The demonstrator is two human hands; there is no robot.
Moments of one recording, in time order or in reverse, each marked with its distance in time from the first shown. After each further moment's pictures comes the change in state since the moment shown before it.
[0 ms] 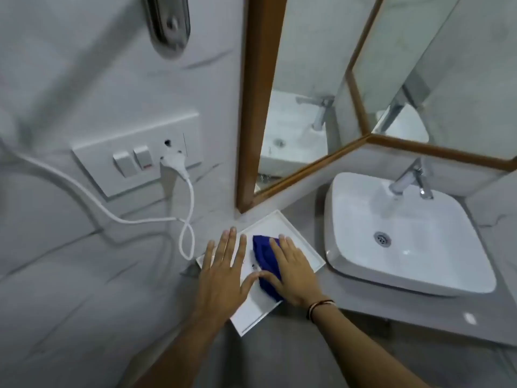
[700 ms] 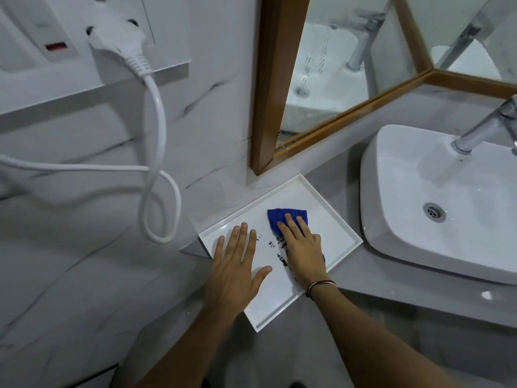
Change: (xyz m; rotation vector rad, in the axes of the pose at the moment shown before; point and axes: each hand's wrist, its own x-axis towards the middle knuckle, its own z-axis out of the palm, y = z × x) left_hand 0.038 -0.033 0.172 0.068 -0.131 -0.002; right_hand 0.078 0.036 0.139 -0.114 0.099 0.078
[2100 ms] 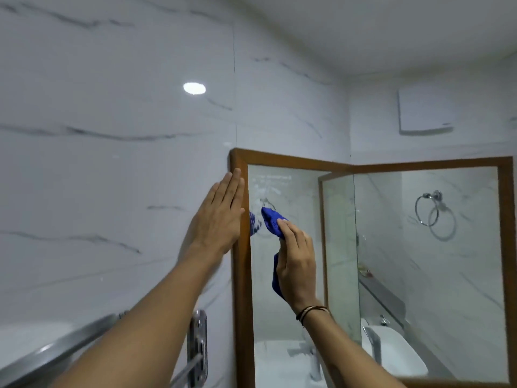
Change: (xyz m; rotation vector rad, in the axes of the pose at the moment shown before) left_hand -0.050 0.037 -0.838 0.444 1.303 0.077; right_hand -0.021 -0.124 -0.730 0.347 1.613 -0.407
